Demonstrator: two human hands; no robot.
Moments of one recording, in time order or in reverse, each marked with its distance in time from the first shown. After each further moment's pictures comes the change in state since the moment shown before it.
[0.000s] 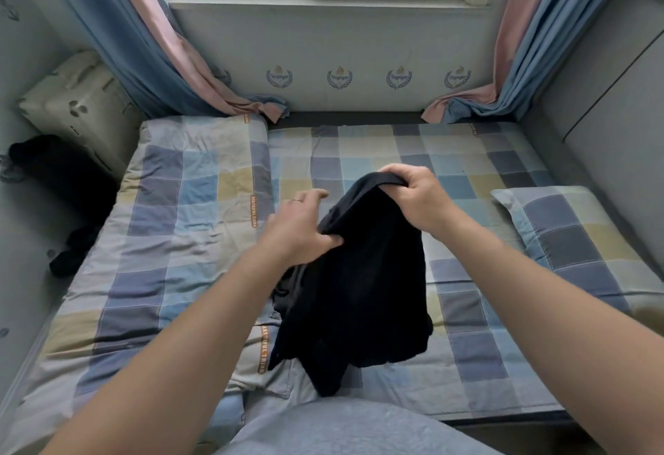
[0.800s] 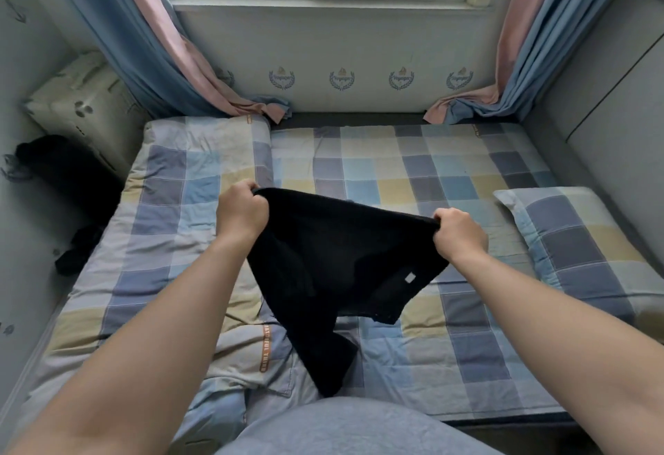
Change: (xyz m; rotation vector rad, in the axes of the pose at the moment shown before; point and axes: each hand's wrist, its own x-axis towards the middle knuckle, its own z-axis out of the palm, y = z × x) left_hand 0.018 -0.062 -0.020 -0.329 0.509 -0.274; right_hand -0.028 0.106 -0.020 -0.861 0.178 0.459
